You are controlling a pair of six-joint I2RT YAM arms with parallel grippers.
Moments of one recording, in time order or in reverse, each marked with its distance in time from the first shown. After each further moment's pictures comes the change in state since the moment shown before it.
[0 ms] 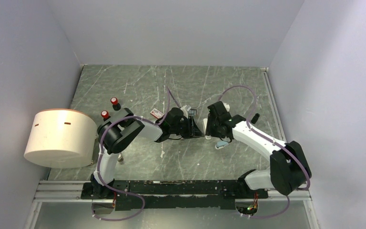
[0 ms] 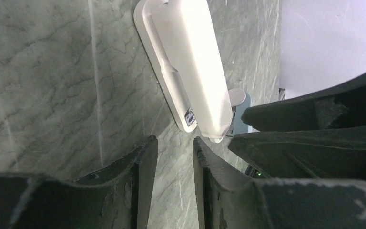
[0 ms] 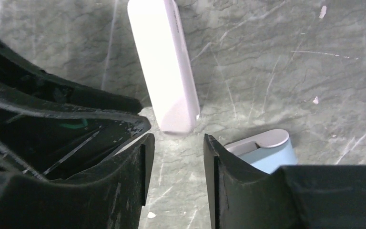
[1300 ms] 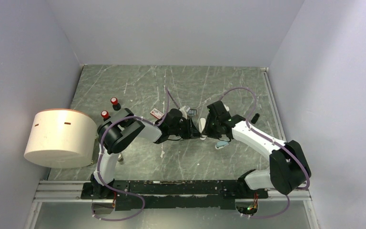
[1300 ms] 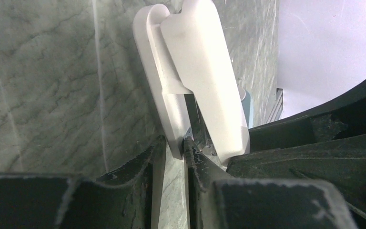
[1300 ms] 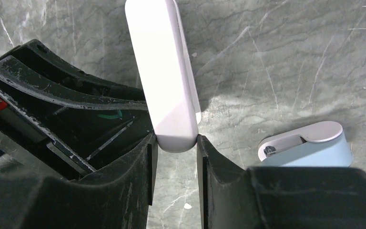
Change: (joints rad) left arm 0.003 0.002 -0.027 0.041 0.000 -0.011; right arm 0.006 0.022 0.008 0.030 -0.103 0.125
